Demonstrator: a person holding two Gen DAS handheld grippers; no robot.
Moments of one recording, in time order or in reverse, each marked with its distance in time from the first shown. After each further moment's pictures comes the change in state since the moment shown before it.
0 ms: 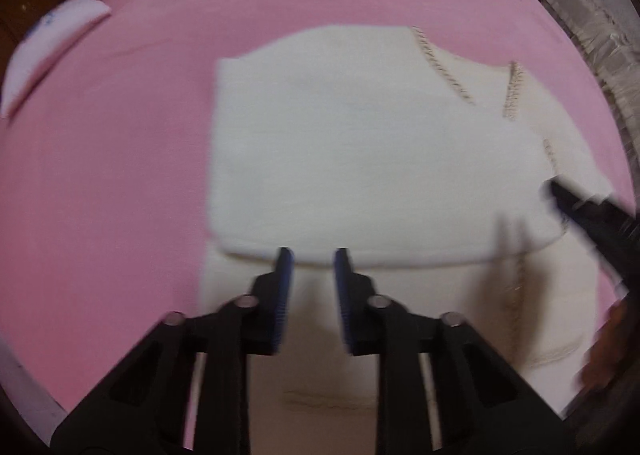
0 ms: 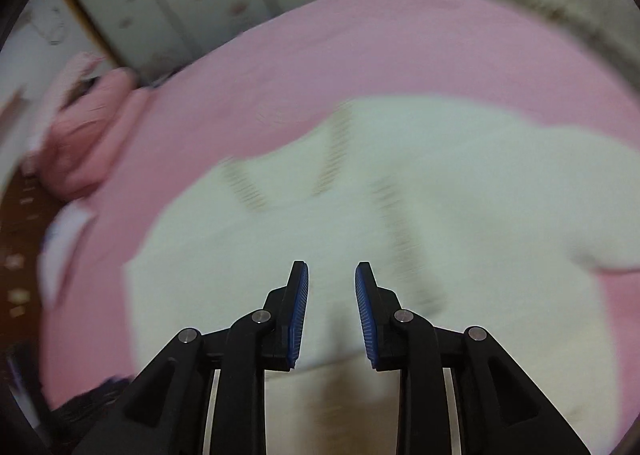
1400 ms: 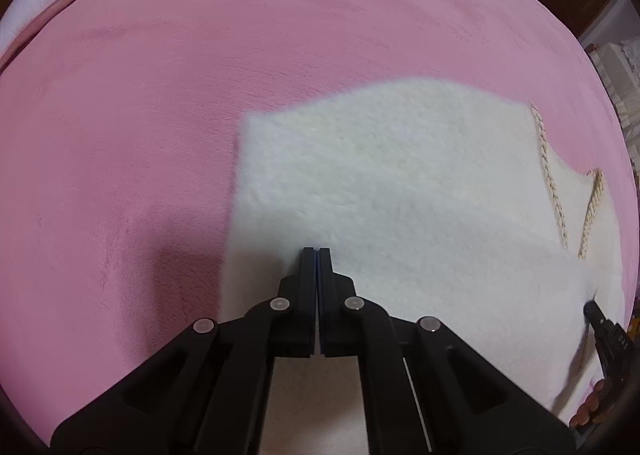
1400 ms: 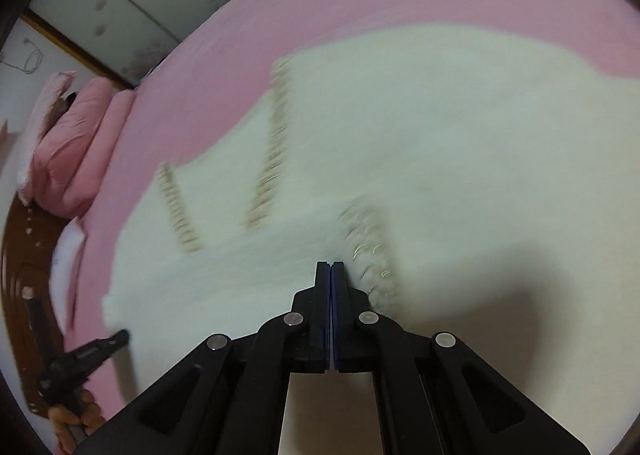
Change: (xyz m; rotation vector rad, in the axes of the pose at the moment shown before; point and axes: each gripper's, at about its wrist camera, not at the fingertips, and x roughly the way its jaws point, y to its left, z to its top) left arm 0.121 -0.020 0.118 -0.182 0.010 -0.011; right arm 0.111 -0.117 0.020 0.122 -0.012 -0.052
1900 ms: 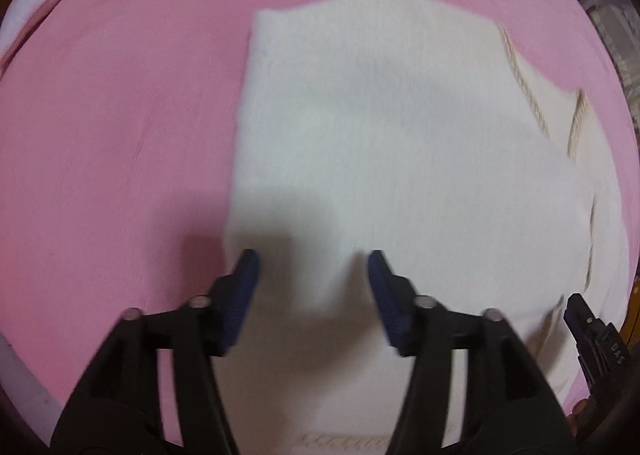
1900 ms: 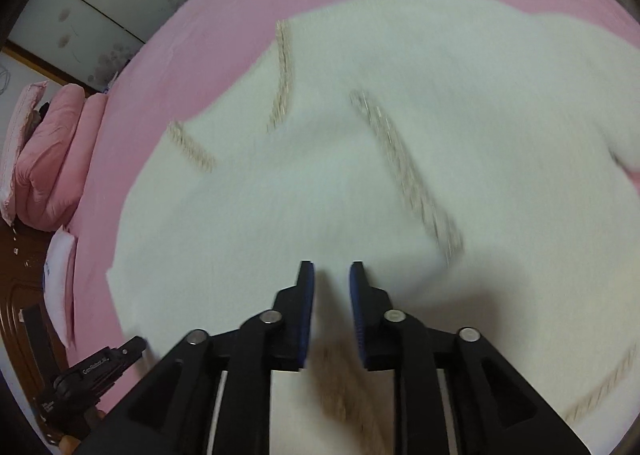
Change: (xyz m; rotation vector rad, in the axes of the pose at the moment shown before) left arm -0.046 0.004 -0.071 0.075 0.155 0.056; right arm -0.092 0.080 -0.098 0.121 0.100 -0.122
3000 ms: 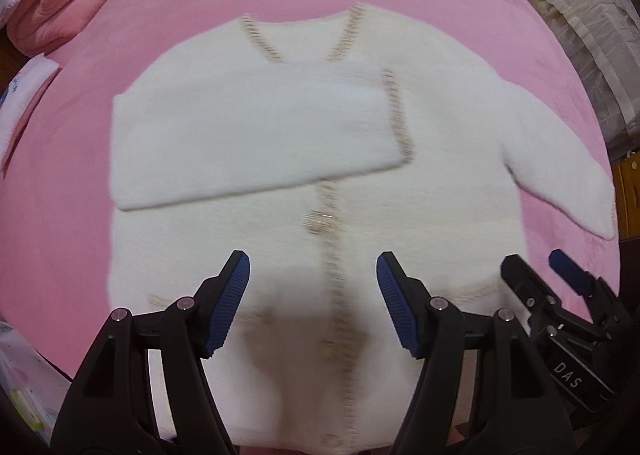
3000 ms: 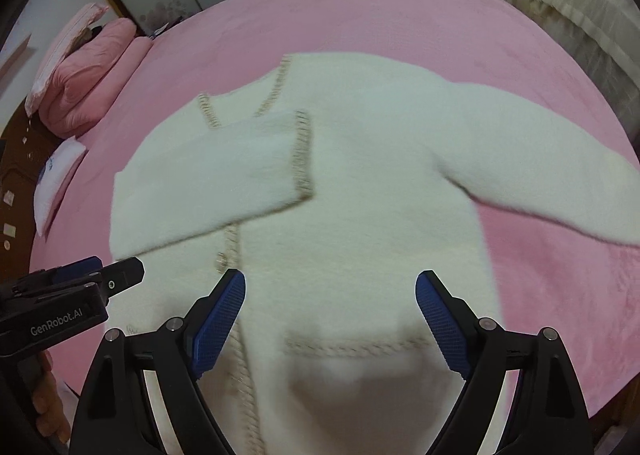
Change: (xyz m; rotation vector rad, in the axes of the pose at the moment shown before) left arm -0.141 -0.241 -0.174 0.334 -0.101 -0.009; right arm -0.166 -0.117 -0.041 -0.313 -0.059 -0.020
